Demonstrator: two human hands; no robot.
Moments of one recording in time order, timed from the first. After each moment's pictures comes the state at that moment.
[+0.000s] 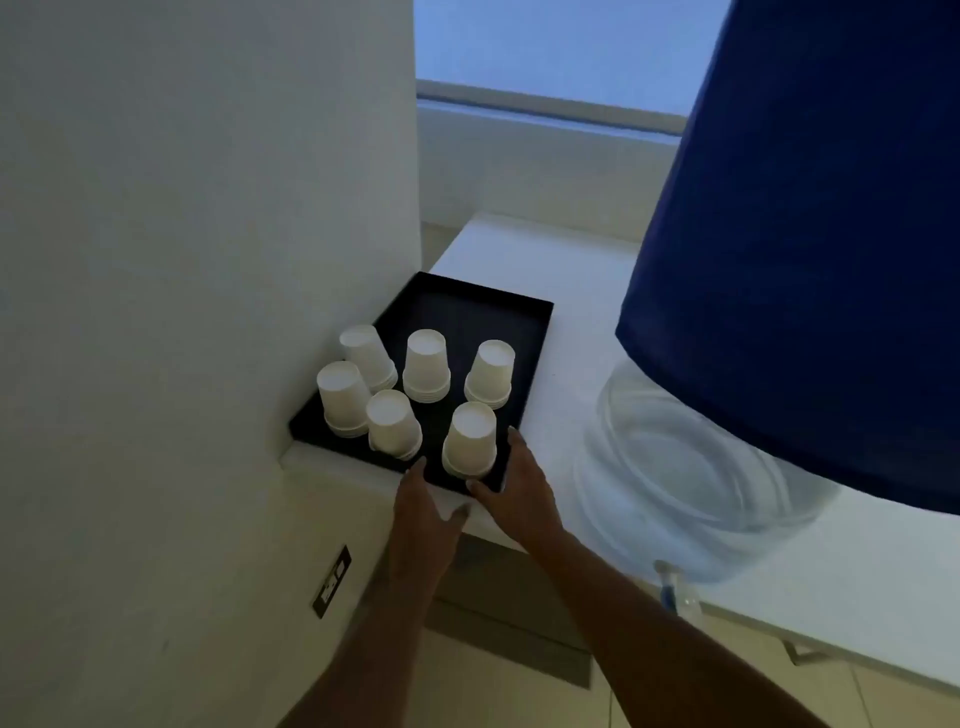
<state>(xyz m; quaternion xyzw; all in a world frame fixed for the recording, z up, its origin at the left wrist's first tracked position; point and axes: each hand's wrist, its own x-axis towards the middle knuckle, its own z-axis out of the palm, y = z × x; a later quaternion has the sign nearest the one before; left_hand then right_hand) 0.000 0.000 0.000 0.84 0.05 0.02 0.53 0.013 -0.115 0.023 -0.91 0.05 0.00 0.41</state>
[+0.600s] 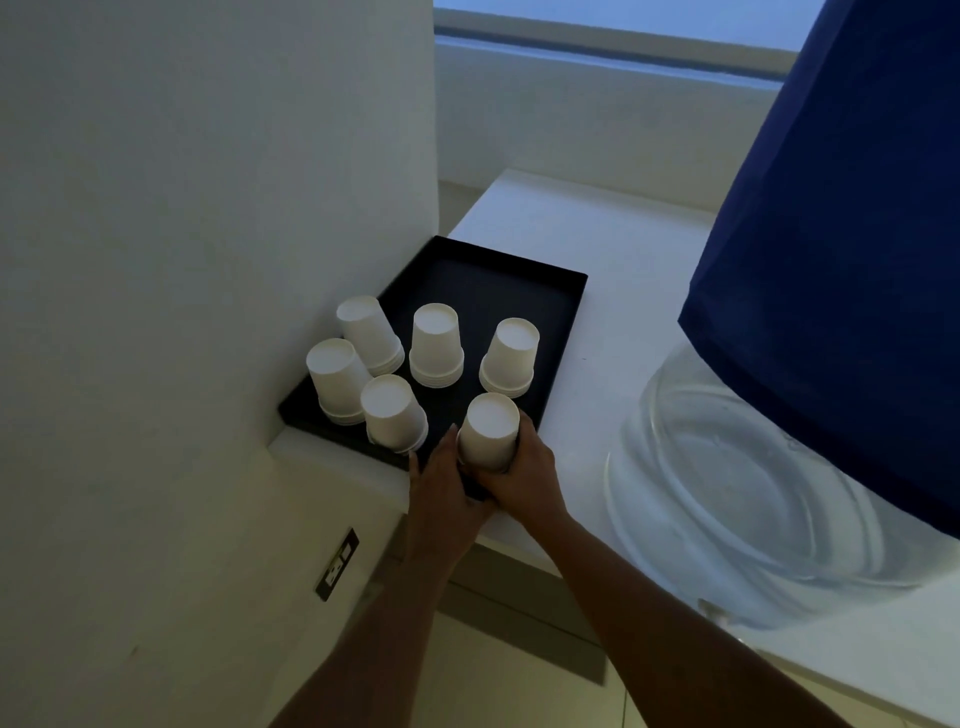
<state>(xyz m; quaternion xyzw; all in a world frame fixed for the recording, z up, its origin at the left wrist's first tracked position) 0.047 -0.016 -0.026 0.89 -0.02 0.08 0.45 0.068 -0.120 -0.020 -0.85 0.02 -0.05 0.53</state>
